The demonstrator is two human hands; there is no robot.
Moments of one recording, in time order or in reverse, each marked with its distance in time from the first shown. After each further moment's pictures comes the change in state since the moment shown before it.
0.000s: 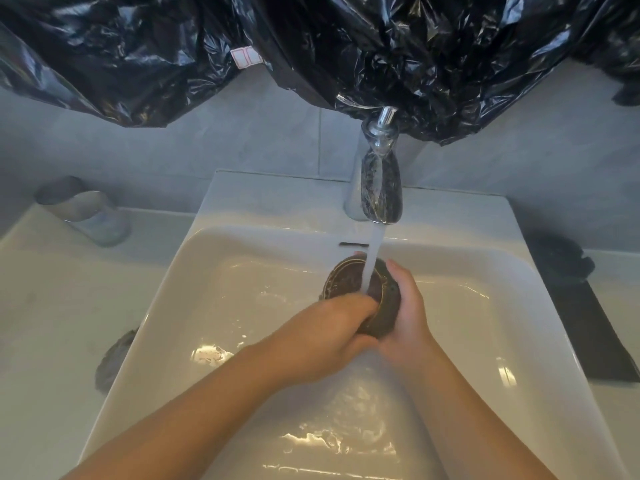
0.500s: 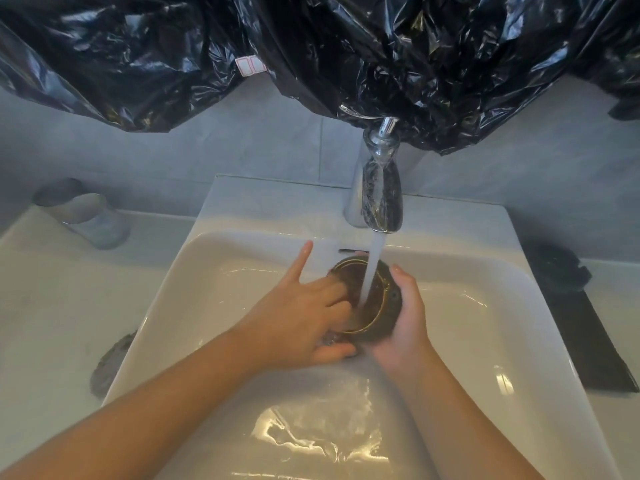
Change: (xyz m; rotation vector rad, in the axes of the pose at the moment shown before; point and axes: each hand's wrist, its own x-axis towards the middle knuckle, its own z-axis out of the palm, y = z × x) left_hand -0.007 -0.027 -0.026 0.721 0.028 0.208; right_hand 0.001 0.002 0.001 0.042 -0.013 0.015
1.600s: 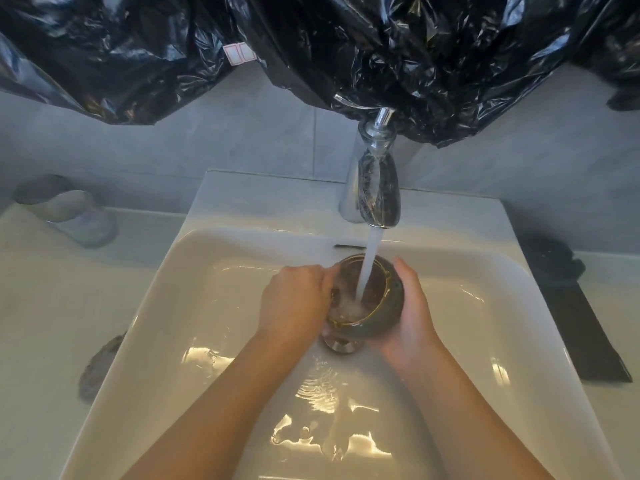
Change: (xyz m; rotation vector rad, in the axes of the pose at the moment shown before) left_hand 0.030 0.016 0.010 -0.449 0.114 -0.868; right_hand -0.006 -0.013 0.003 -0.110 0.101 0.007
